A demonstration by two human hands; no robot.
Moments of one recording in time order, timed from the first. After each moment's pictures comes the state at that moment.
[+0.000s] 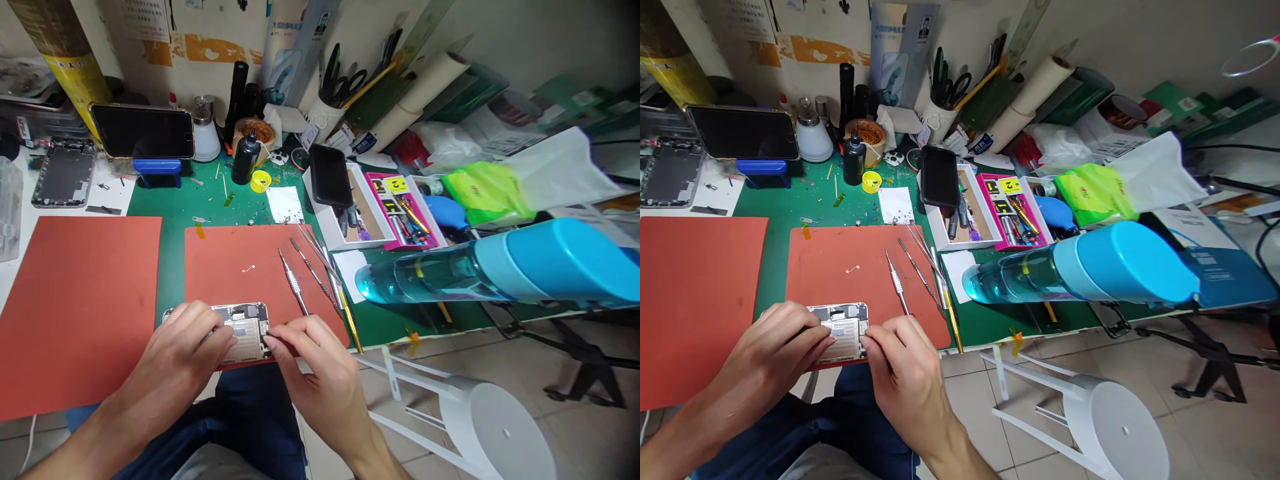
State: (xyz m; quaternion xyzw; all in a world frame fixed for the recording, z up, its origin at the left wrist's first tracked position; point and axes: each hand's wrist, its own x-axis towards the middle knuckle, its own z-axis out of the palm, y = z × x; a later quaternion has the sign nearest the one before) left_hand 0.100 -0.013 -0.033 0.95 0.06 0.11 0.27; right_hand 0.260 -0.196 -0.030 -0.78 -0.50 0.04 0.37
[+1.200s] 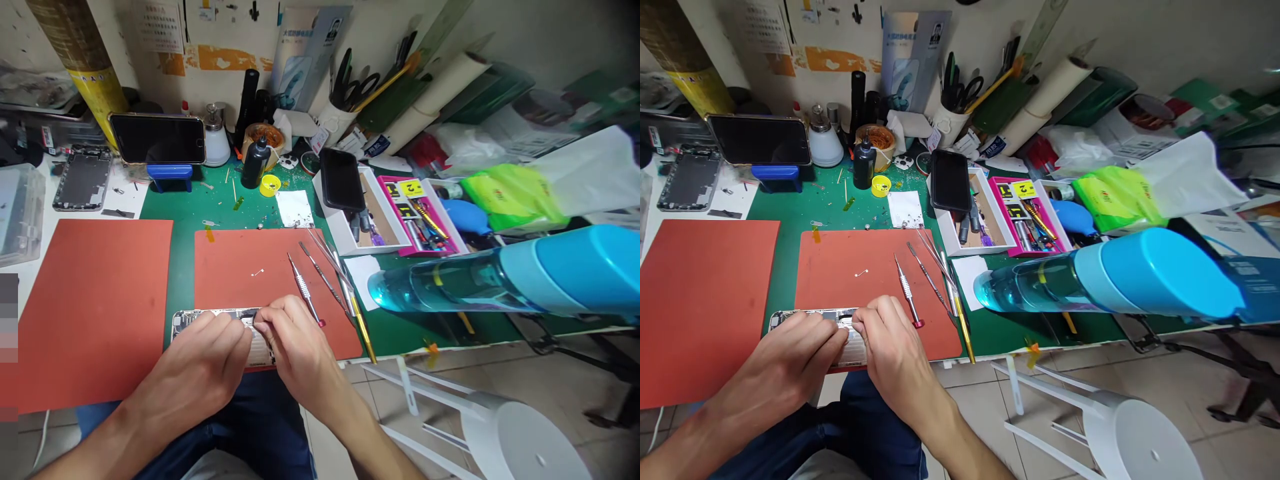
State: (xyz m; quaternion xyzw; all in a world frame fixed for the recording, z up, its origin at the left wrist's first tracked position) left_hand 0.111 -0.024 -0.023 0.99 -0.02 0.11 0.02; right_hand 0.269 -0.165 -0.044 -0.76 -0.56 0.09 0.33
